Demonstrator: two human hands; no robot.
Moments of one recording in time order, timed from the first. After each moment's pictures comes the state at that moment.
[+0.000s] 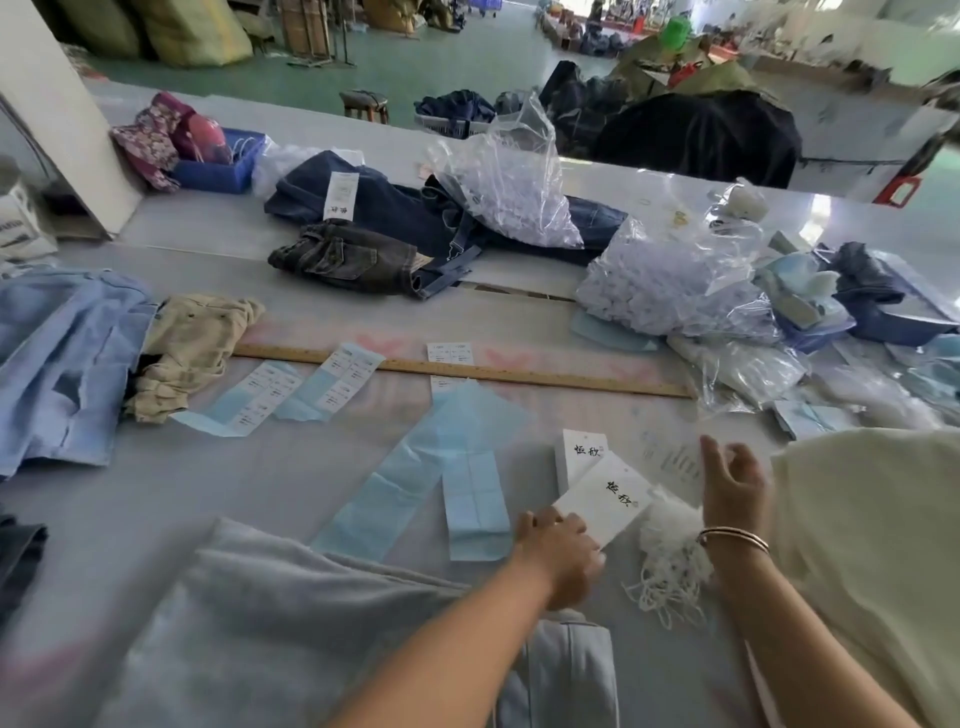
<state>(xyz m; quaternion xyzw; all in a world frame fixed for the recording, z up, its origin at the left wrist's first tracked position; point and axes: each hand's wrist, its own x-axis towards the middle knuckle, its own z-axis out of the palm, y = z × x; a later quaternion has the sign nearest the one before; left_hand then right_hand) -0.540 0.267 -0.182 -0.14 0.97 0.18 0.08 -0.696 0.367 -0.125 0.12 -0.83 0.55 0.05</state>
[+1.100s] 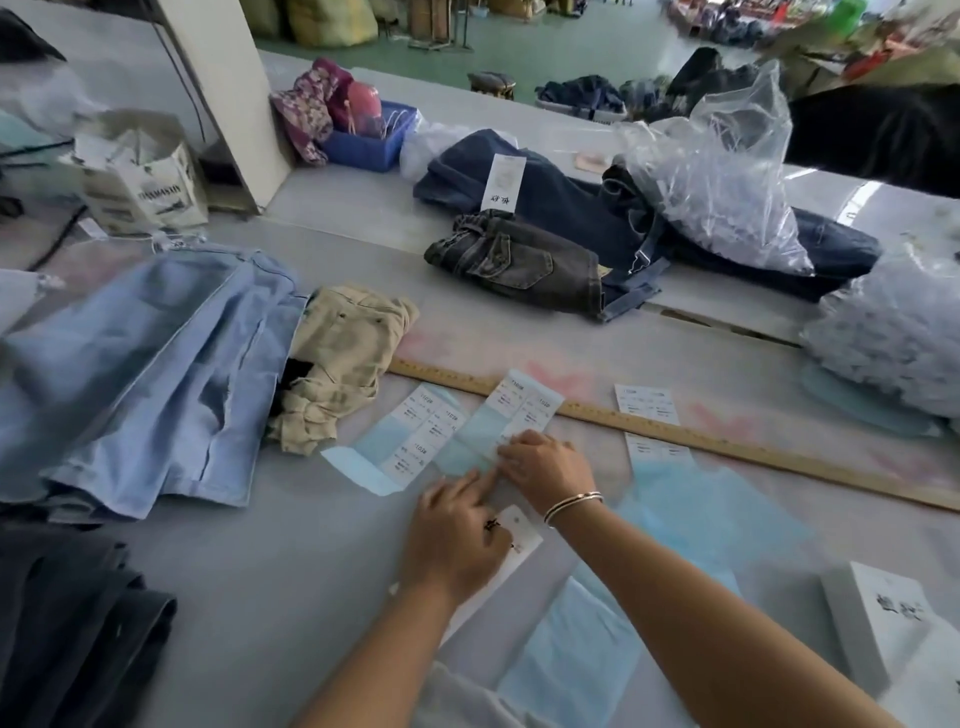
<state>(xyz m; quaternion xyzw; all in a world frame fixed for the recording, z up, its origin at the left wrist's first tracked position) -0.376 -0.031 -0.277 -0.37 0.90 0.18 -0.15 -0.538 -0.027 -0.252 0.61 -0.79 0.04 -0.10</state>
